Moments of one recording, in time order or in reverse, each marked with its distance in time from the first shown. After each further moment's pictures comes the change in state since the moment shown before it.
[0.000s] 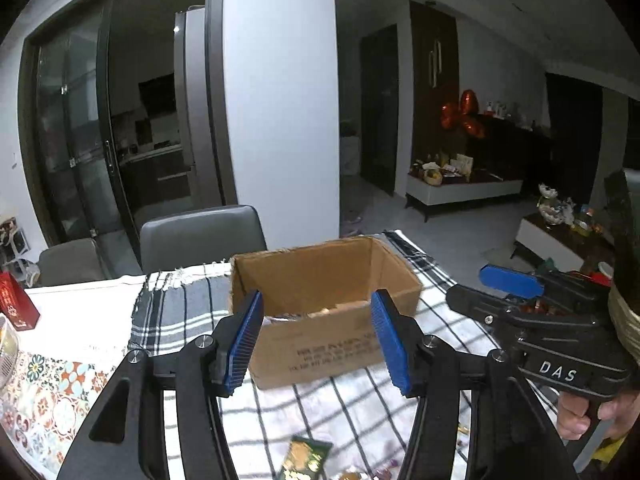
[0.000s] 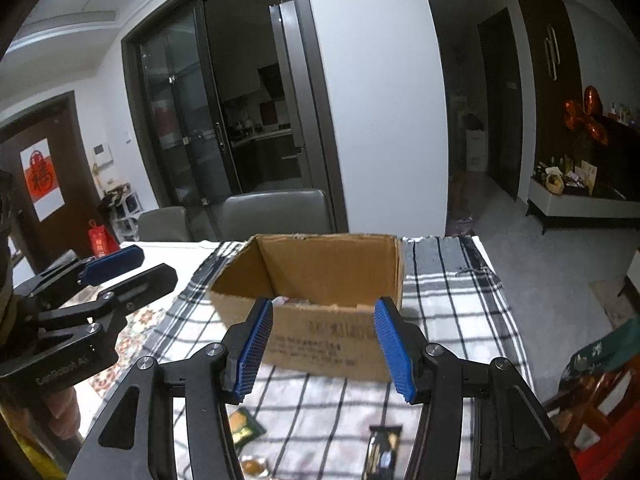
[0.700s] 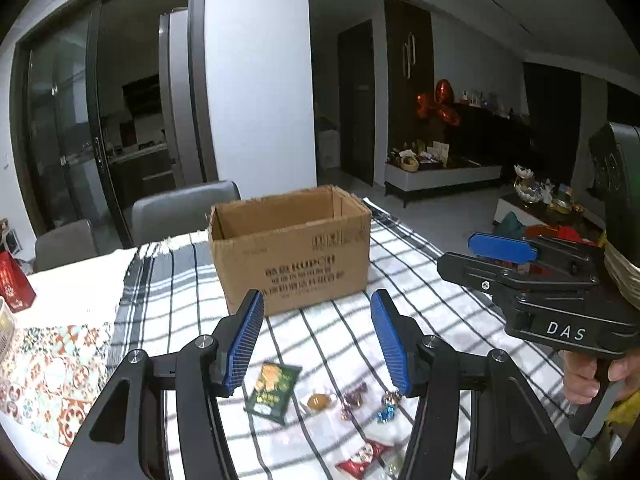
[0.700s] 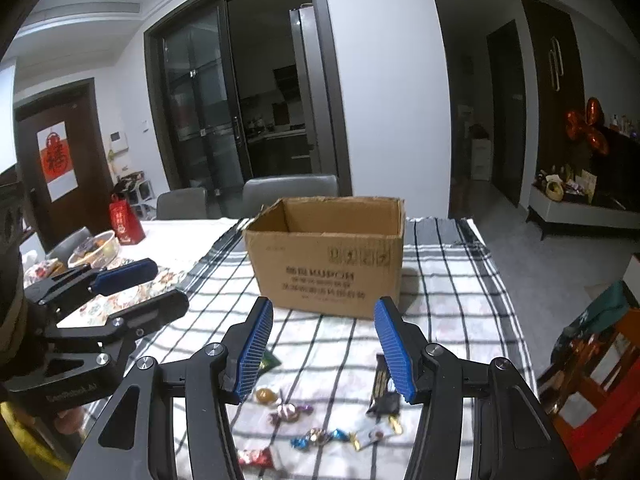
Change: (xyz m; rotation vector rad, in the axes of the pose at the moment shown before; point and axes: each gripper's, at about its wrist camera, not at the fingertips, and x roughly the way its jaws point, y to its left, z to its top) left arm -0.064 -0.029 -0.085 0.045 0.015 -0.056; right arm -0.063 0.017 -0.073 -0.056 -0.011 0.009
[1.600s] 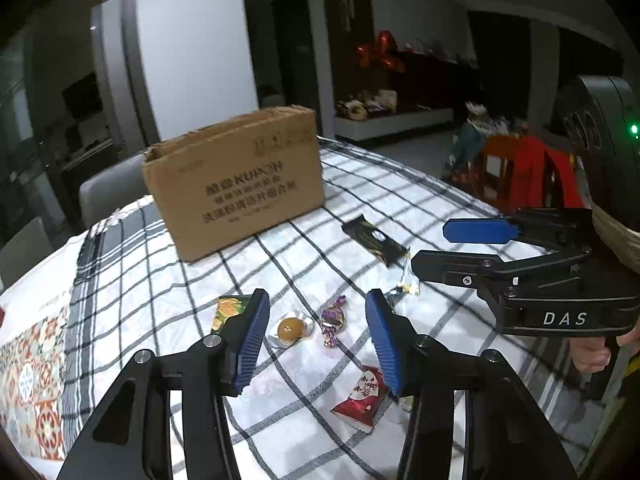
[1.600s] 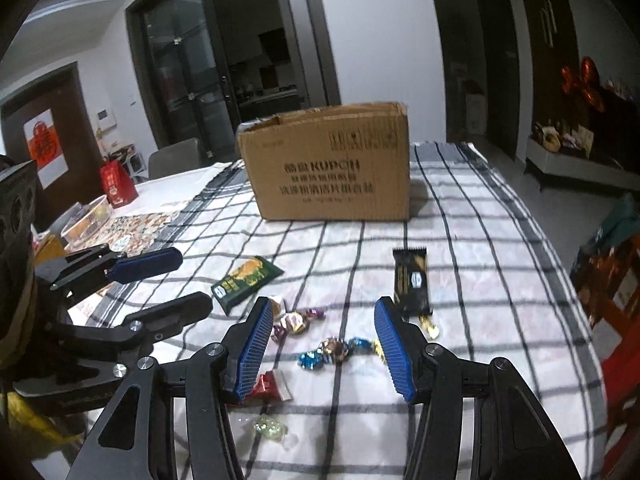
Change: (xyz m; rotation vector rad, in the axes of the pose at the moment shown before) left arm 0.042 -0.015 -0.085 0.184 0.134 -0.164; right arm 0.030 0.013 -0.099 0.094 0.145 -0.023
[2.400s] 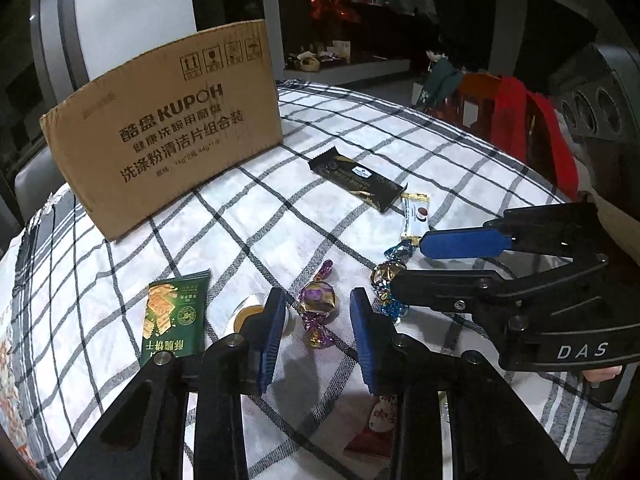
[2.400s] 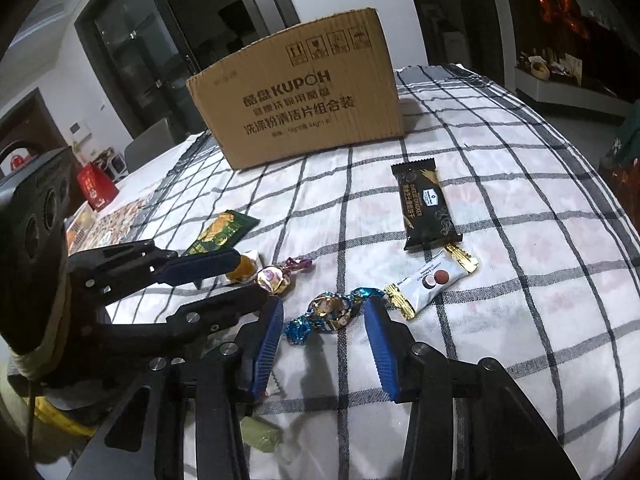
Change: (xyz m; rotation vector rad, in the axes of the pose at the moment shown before) left arm 0.088 0.004 -0.014 0.084 0.172 -0.157; right arm 0.064 -0.014 -0.027 0.144 0.153 0.024
